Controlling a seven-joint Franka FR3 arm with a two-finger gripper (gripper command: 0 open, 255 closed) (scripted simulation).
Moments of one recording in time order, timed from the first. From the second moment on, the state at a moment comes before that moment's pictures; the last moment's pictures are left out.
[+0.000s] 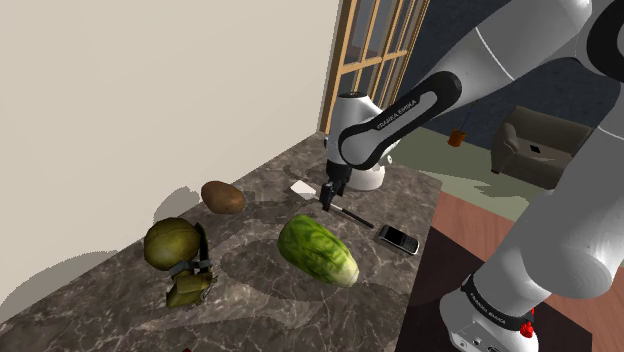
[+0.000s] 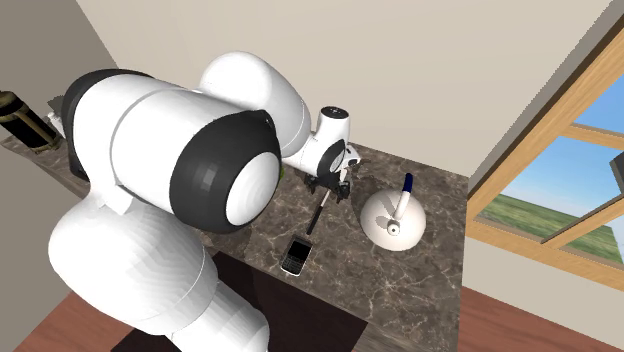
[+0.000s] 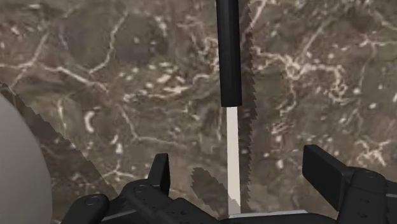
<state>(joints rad) 0.12 0.08 0.03 -2.47 -0.02 2.48 -0.09</state>
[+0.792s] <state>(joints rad) 0.12 0.08 0.03 -2.47 -0.02 2.48 -0.09</state>
